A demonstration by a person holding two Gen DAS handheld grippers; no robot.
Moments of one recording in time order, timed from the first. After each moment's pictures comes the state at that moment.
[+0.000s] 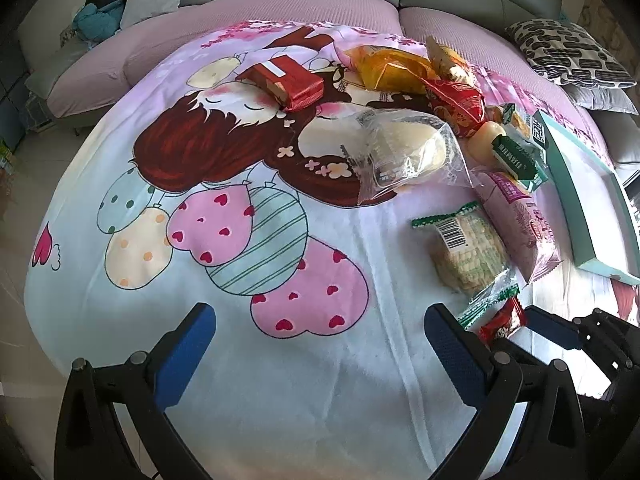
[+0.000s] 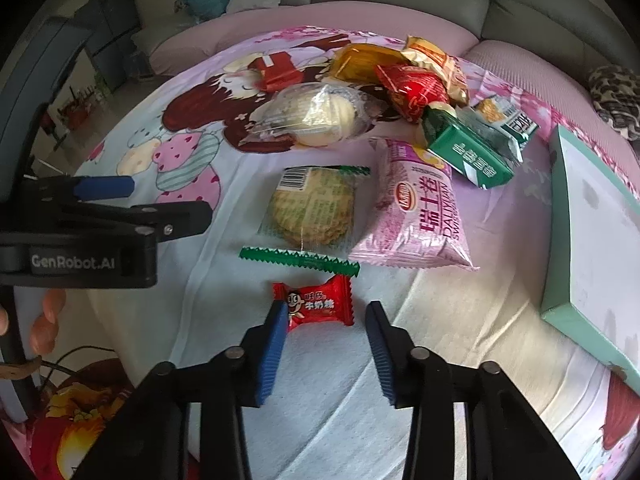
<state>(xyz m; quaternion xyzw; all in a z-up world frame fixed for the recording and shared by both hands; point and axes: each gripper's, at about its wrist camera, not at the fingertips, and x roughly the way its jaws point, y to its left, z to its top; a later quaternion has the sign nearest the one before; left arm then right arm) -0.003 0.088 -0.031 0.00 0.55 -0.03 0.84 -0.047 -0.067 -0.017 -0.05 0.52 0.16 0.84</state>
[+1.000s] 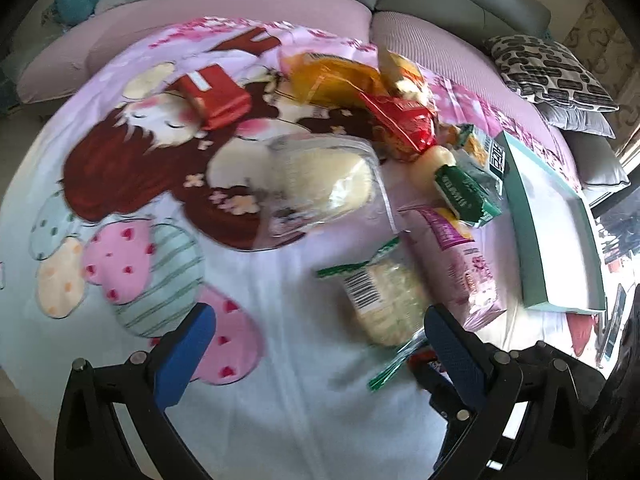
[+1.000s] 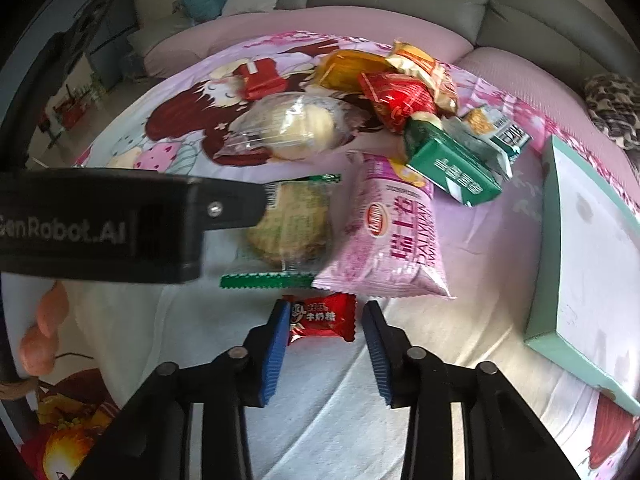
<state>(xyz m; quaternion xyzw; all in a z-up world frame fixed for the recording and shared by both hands) 0.029 0.045 -0.031 -0.06 0.56 -0.09 0.82 -0.035 -0.073 -0.020 -0.07 0.51 0.15 0.84</state>
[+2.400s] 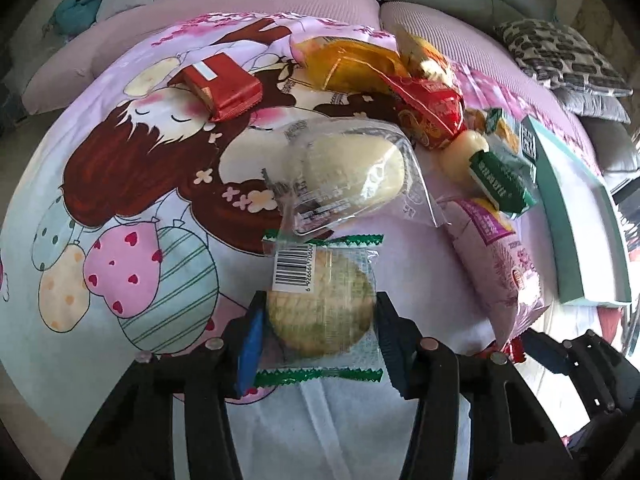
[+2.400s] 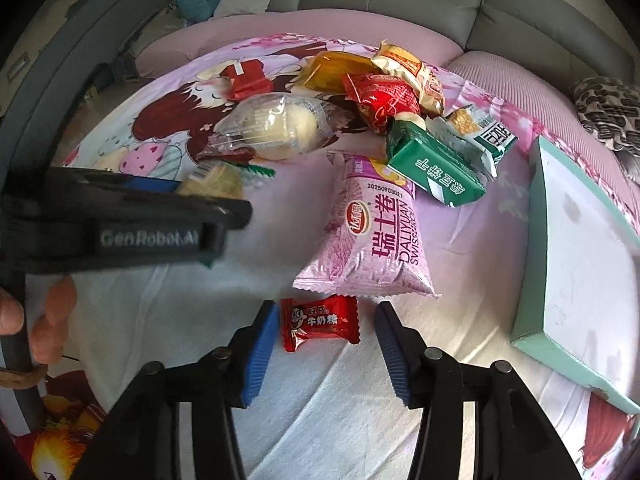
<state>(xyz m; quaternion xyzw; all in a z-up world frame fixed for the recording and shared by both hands) 0.050 0.029 -0.057 -0.03 0.56 -0.07 0.82 -0.036 -0.074 -0.021 -0.09 0.50 0.13 0.85</state>
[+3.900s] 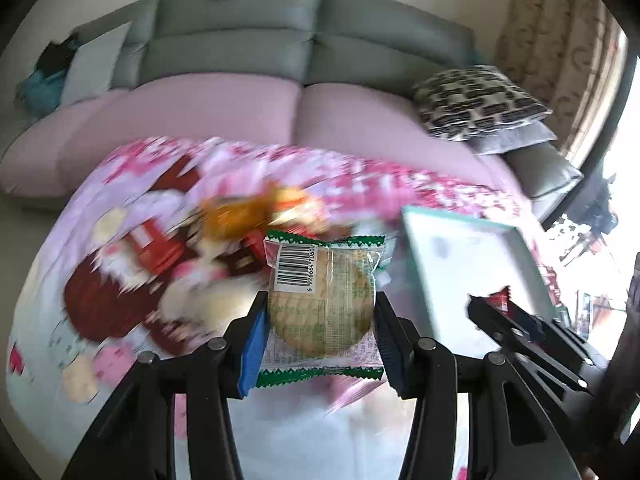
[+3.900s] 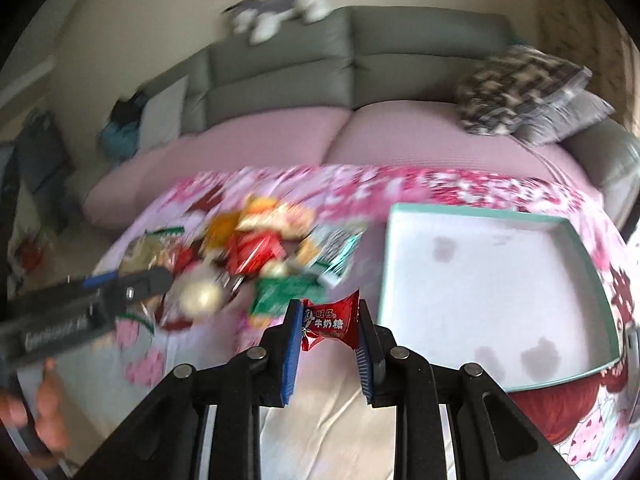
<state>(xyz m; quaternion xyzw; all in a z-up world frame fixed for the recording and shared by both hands) 0.016 -0.022 0.086 -0.01 0.43 -0.17 0.89 -0.033 -0.178 0.087 0.09 0.38 -0.01 0.92</state>
